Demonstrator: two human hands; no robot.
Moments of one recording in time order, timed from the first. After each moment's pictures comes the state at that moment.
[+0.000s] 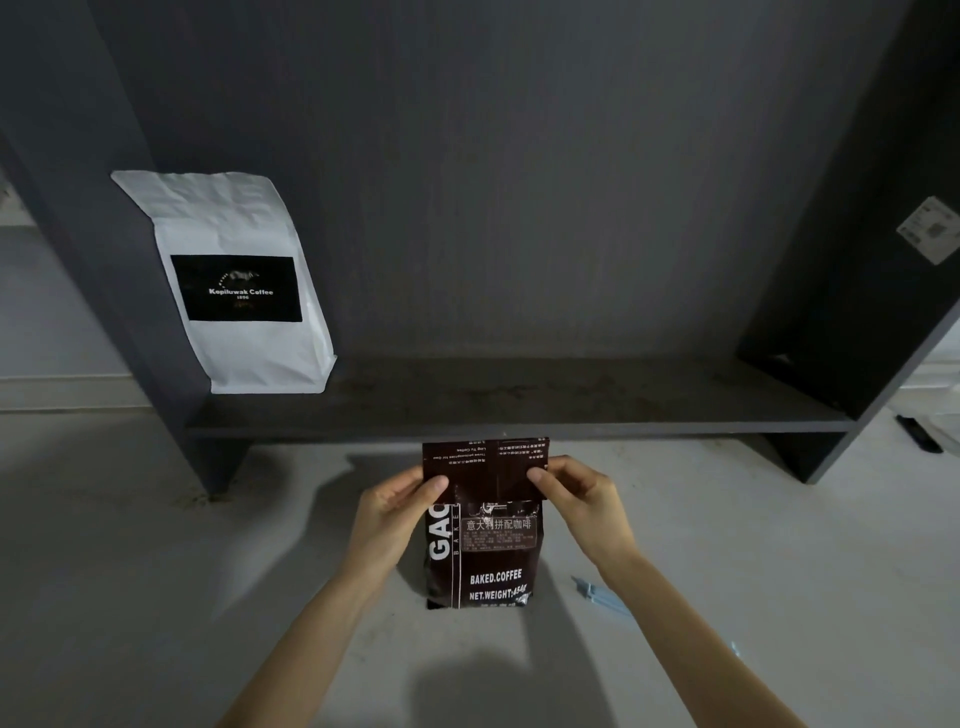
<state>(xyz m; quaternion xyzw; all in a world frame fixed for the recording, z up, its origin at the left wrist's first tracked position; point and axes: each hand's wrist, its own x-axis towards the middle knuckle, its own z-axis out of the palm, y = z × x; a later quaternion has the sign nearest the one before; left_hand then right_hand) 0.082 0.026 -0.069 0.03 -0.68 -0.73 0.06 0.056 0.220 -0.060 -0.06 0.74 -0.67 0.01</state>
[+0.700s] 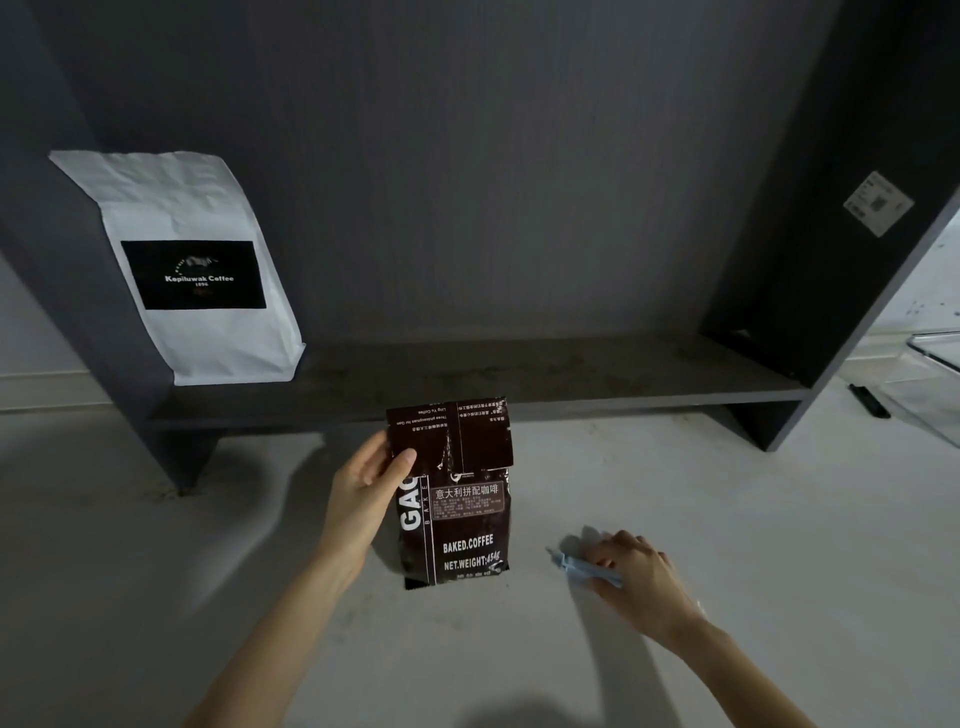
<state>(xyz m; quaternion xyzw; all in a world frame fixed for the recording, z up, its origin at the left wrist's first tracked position) 0.077 0.030 -0.066 0.03 -0.68 -0.73 0.09 0.104 0.305 -0.122 -0.06 0.98 -0.18 0.10</state>
